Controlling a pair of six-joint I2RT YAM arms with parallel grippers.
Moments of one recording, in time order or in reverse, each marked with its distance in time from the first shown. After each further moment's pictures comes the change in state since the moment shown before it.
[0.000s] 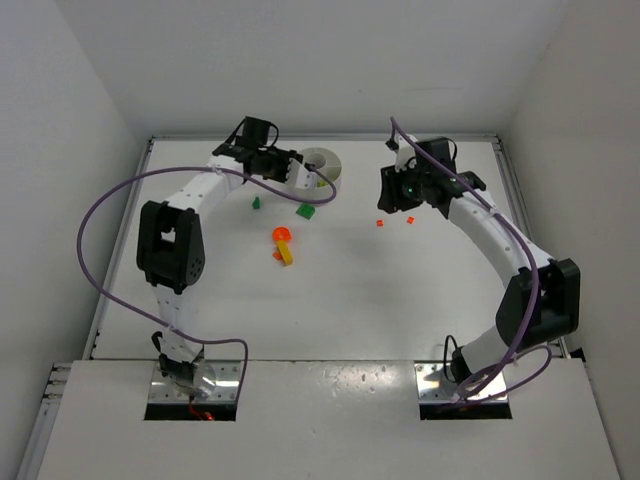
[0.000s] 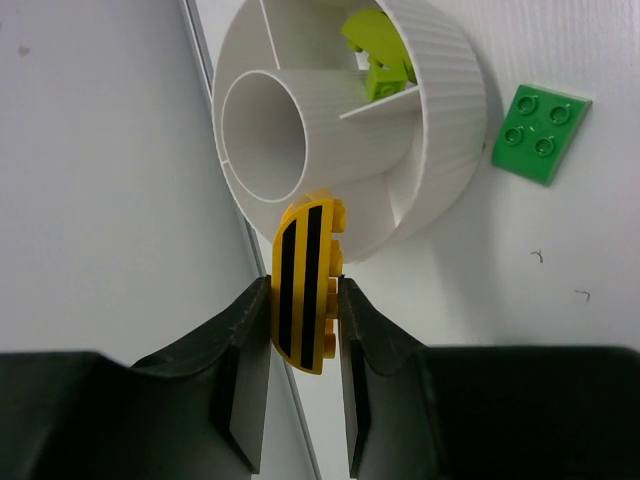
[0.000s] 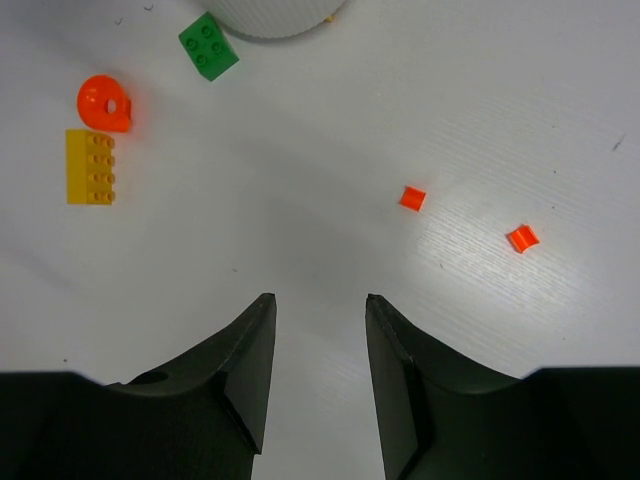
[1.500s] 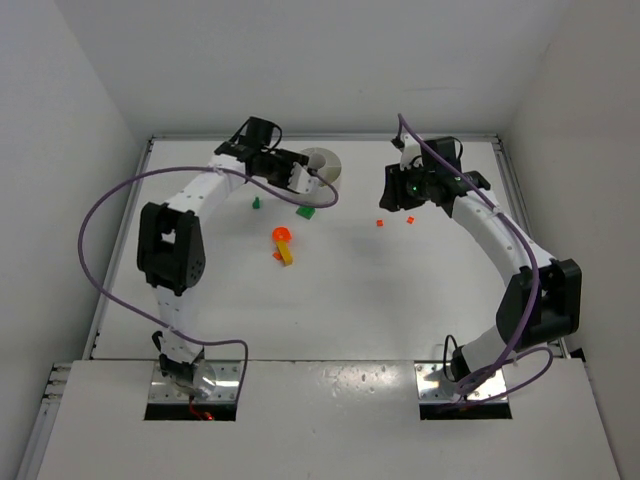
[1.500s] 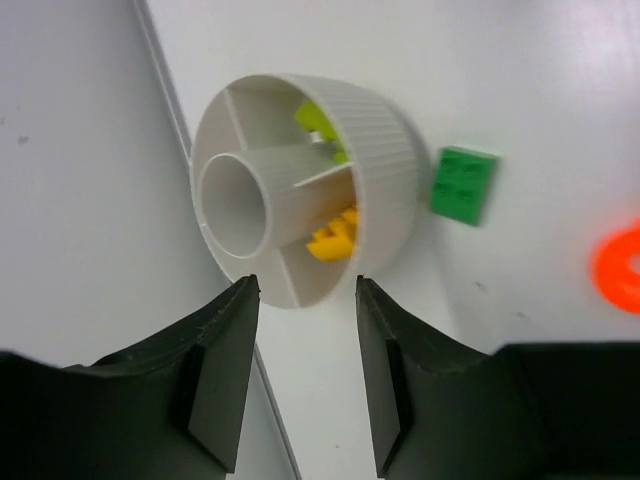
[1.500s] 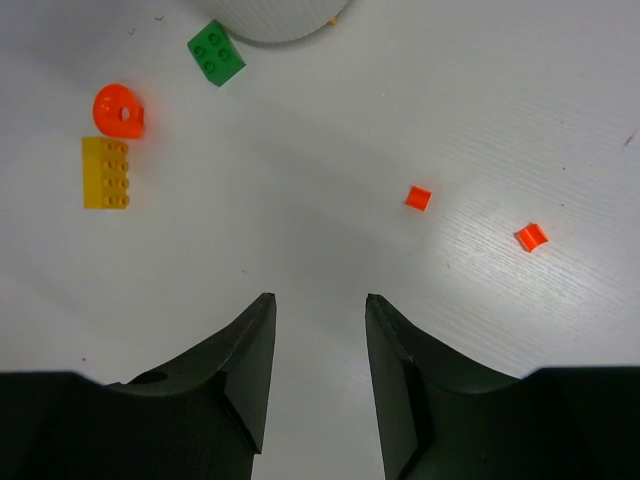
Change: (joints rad) left arm -0.018 0.024 0.051 -0.074 0.097 0.022; right arm -0.037 -0.001 -0.008 0.006 -0.054 0.022
